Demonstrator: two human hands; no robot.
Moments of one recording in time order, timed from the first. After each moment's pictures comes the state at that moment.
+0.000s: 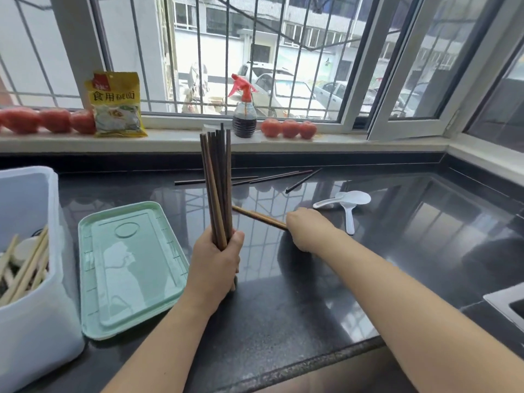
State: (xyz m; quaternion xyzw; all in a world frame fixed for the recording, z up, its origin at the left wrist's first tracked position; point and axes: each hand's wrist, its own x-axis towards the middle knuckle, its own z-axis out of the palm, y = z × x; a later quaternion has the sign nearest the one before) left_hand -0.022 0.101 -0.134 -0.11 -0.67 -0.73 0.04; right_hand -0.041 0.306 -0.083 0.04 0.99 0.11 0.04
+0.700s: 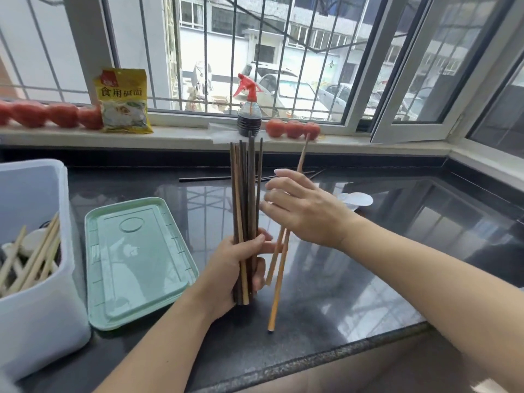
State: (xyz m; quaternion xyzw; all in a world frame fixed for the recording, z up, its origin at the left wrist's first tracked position) left_hand -0.002 0.099 -0.111 -0.15 -0.50 -0.81 -0.27; right_hand -0.022 0.303 -0.042 -0.40 0.81 0.24 -0.34
